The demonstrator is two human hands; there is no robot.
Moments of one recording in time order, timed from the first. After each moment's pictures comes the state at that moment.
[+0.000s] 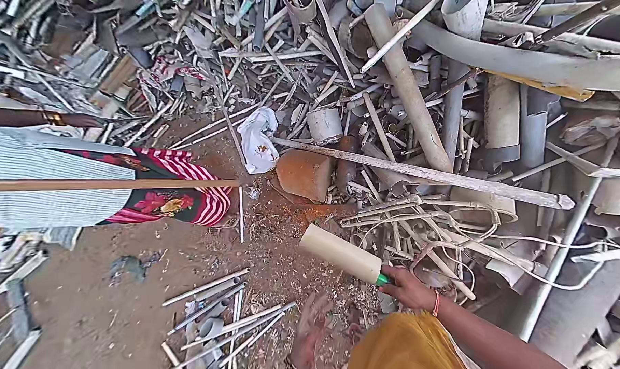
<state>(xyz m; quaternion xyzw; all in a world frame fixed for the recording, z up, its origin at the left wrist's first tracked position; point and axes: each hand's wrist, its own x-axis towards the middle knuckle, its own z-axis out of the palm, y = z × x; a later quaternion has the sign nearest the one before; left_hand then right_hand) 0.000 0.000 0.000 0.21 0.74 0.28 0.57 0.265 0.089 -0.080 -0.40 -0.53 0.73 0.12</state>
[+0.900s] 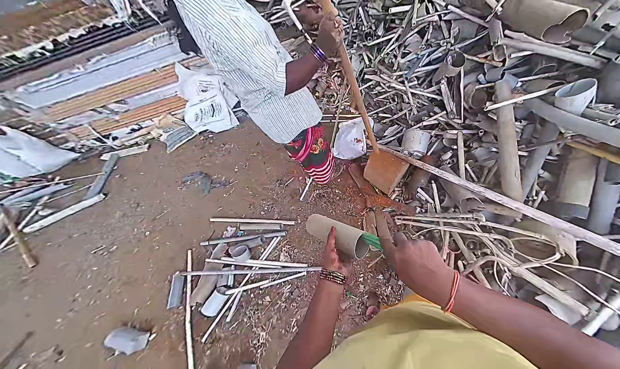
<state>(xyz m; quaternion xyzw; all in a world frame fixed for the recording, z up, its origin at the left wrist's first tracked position) -0.171 -0.157 0.089 -0.07 0.55 0.69 0.47 0.005 -0.124 0.187 -0.36 -0.91 0.17 -0.08</state>
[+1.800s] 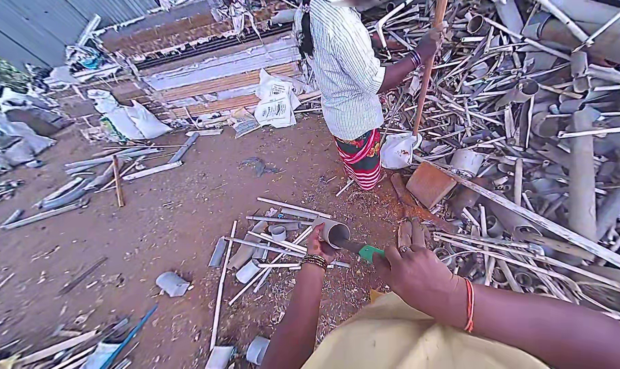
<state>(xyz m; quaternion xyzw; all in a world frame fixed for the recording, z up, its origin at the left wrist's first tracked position) -0.351 -0.300 0.083 -0.14 0.55 0.69 0.45 -0.101 -0.247 0.184 -0.06 -0.96 -0.13 0.23</state>
